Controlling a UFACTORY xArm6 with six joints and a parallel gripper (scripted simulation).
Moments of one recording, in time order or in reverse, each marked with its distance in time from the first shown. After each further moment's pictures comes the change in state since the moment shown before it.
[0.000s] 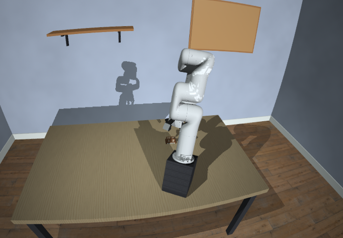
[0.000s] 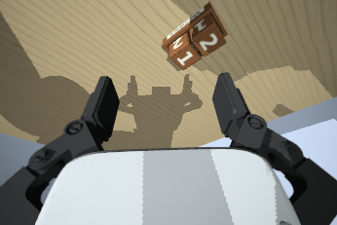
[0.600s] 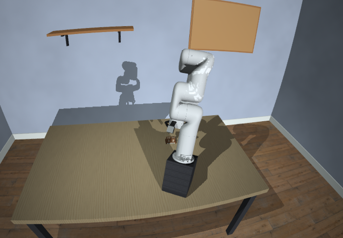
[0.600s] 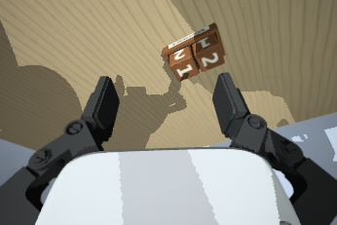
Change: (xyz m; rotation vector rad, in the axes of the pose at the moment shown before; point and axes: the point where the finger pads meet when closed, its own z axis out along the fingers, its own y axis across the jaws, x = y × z) arm 0.006 -0.008 0.008 -0.010 0.019 -0.213
